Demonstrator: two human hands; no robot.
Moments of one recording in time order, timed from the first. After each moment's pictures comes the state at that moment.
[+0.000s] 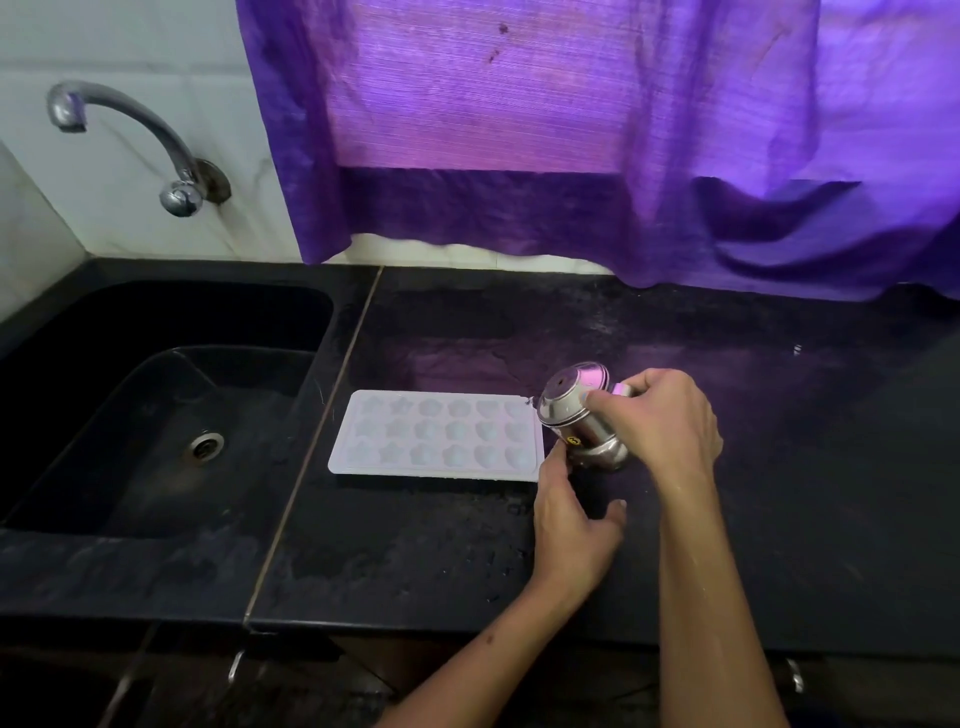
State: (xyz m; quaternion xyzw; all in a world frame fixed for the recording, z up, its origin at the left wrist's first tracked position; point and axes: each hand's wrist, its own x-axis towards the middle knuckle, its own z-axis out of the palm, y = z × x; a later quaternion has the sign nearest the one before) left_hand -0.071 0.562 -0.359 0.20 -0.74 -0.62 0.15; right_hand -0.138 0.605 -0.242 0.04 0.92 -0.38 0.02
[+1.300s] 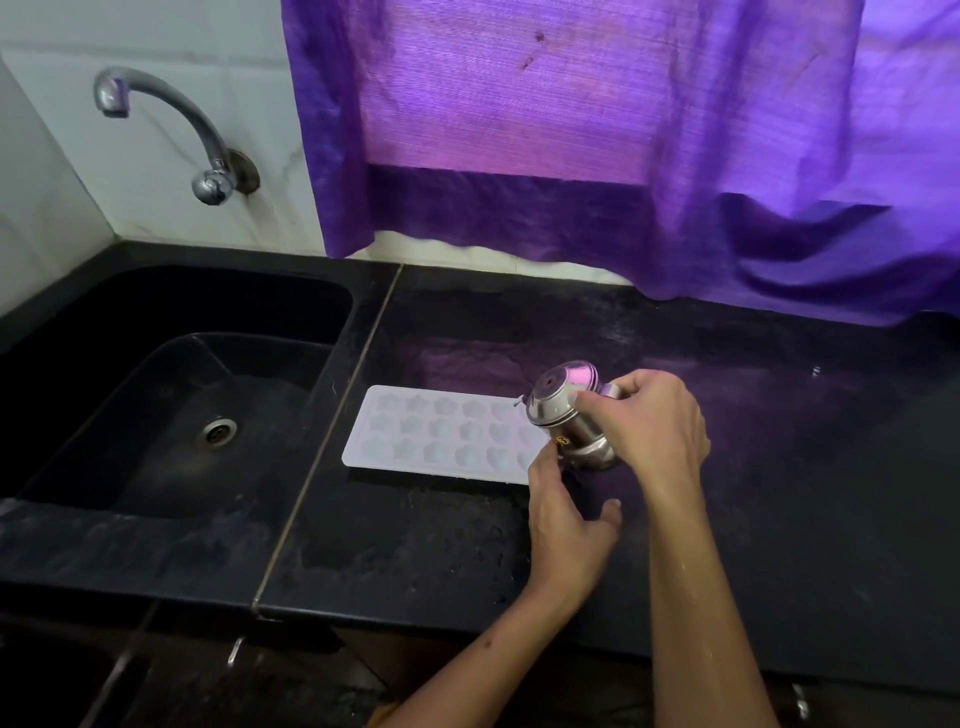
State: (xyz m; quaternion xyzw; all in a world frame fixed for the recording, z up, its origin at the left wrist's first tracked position) left_hand -0.065 0.552 -0.353 0.21 -0.72 -0.63 0.20; right_hand -0.131 0.584 -0.240 0.01 0.92 -0.39 0.01
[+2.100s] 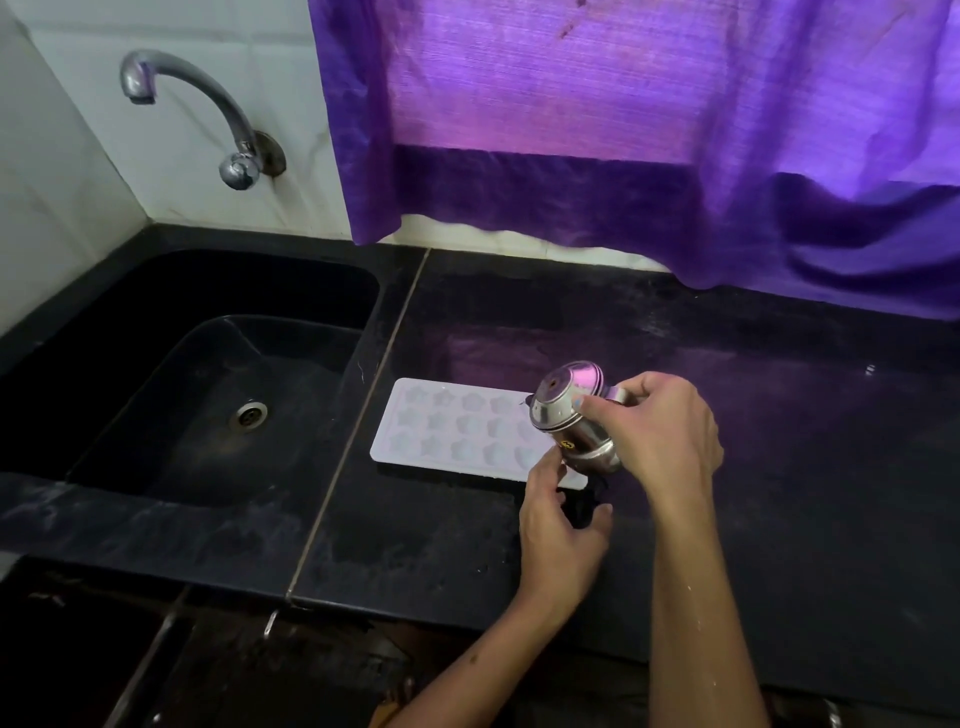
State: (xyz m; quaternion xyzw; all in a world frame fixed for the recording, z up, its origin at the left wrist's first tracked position) left_hand -0.051 0.524 -0.354 0.24 -0.72 -0.62 0.19; right_hand -0.127 0.563 -0.239 -0.01 0.92 -0.38 0.04
